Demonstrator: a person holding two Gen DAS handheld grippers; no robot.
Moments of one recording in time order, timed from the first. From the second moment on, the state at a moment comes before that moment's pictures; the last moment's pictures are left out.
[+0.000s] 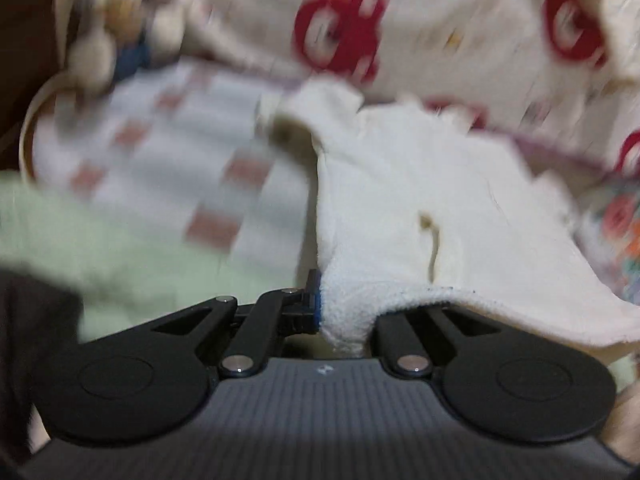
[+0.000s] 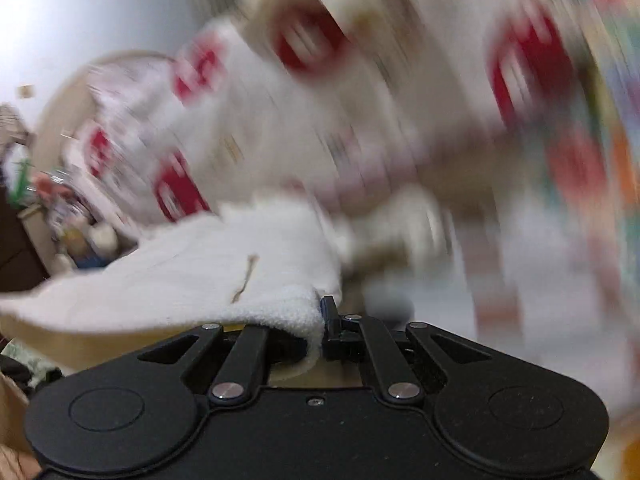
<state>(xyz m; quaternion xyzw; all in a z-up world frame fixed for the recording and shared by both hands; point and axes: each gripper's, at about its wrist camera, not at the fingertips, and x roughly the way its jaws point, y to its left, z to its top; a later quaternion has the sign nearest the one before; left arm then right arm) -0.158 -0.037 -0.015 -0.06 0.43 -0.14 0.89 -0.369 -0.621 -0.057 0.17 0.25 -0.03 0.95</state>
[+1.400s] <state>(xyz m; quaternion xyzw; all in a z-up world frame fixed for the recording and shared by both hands) -0.203 -0.026 -0.041 -0.05 0.51 -0.10 0.85 -0.437 -0.598 -0.073 0.16 0.29 -0.06 0.94</state>
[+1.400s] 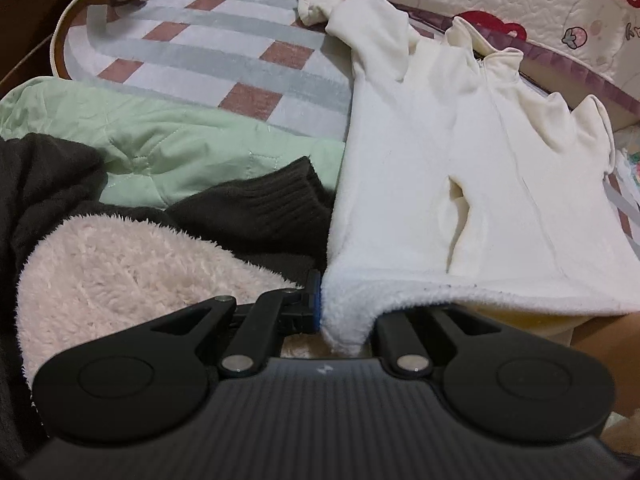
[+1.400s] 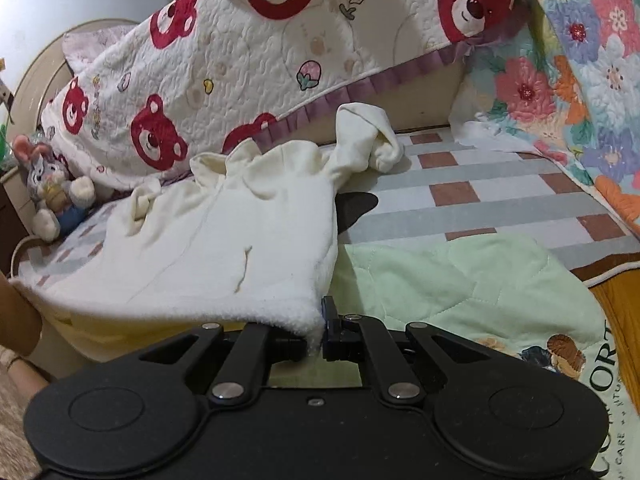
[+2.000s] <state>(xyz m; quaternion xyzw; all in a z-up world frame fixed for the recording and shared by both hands) -0.193 -0.031 0.021 -0.08 0.52 -0.17 0.83 -0.424 -0.596 -0.068 0.10 0.45 0.01 0.89</state>
